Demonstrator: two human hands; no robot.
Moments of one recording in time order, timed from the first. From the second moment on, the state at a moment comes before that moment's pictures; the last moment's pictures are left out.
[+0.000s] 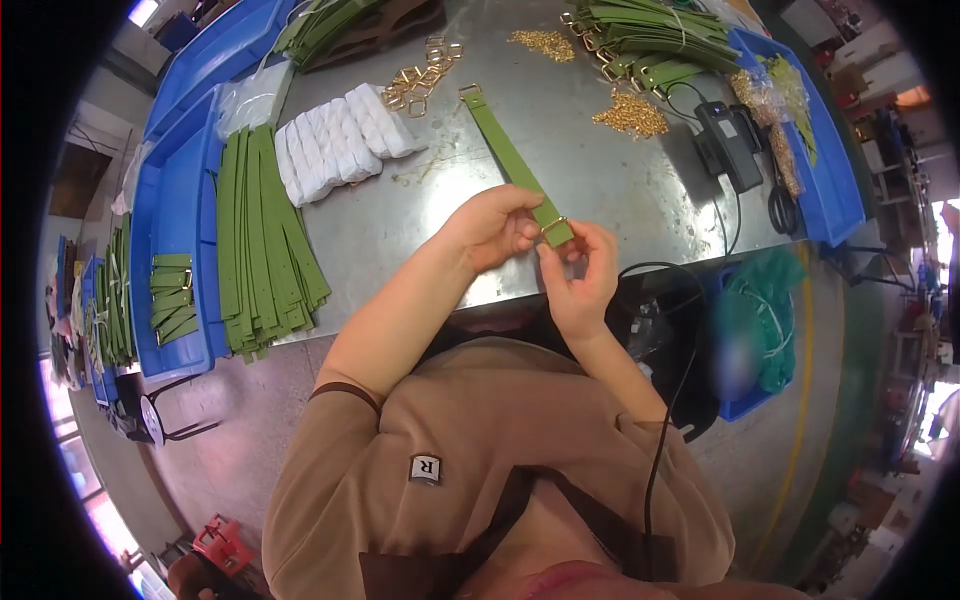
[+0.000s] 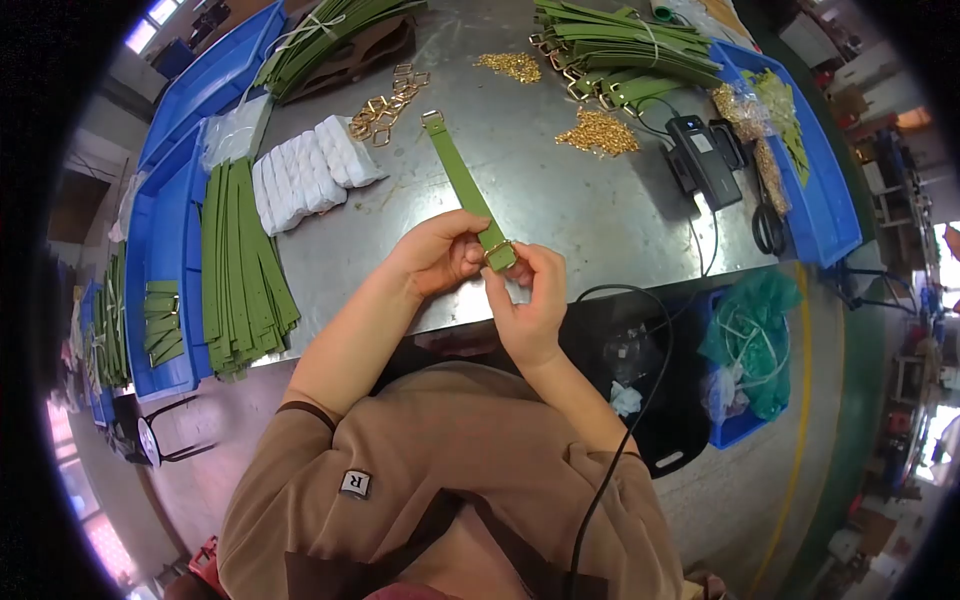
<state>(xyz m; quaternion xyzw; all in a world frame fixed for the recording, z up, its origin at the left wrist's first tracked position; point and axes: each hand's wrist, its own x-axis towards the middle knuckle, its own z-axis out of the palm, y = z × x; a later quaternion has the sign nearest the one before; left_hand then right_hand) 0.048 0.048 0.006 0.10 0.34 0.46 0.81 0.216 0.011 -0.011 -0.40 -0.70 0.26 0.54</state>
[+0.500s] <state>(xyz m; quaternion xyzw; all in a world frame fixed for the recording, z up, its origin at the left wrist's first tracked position) 0.034 0.042 0.007 0.22 0.39 0.44 0.78 0.246 0.039 0.005 -0.29 -0.81 0.31 0.41</state>
